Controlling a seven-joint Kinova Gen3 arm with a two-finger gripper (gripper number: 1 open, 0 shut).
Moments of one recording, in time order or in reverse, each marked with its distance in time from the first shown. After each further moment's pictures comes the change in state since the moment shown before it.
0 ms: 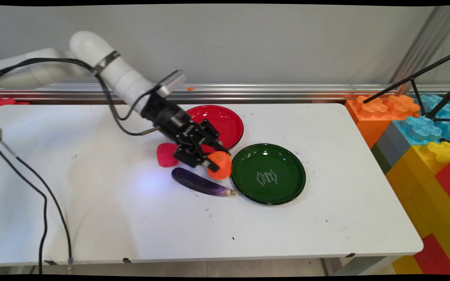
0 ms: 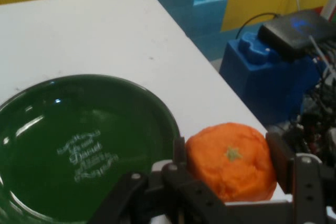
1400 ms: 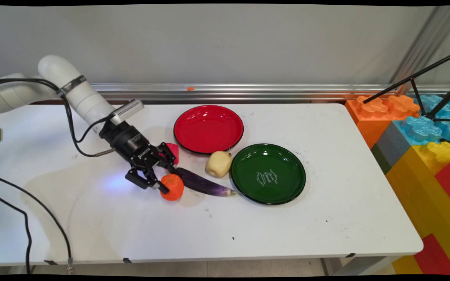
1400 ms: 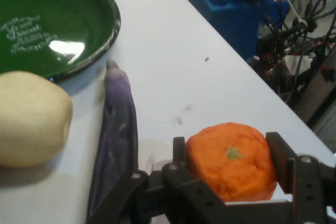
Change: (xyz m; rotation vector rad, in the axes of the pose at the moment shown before) arm -0.109 0.040 -0.049 -0.061 -0.063 -0.017
